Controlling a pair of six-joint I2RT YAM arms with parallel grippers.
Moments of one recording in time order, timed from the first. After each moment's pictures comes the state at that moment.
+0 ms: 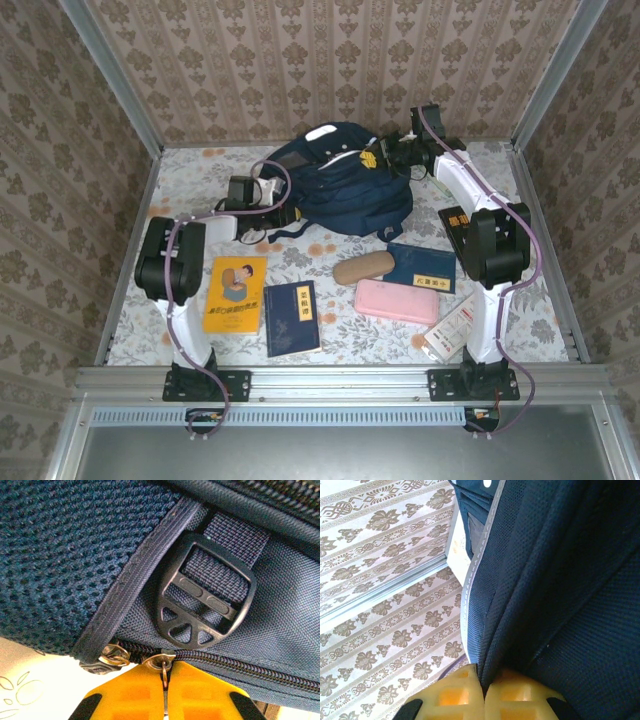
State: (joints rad) left arm -0.27 1.92 1.07 0.12 0.70 -0.34; right arm 0.15 2.07 1.84 -0.48 -0.73 1.37
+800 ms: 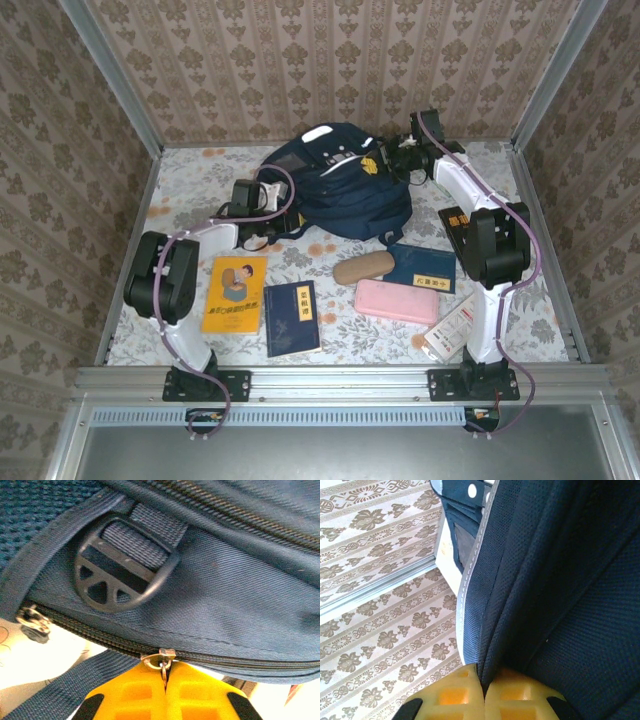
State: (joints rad) left arm -0.34 1.76 0.99 0.03 0.60 -0.39; right arm 0.16 2.07 1.79 -0.48 -0.71 1.30
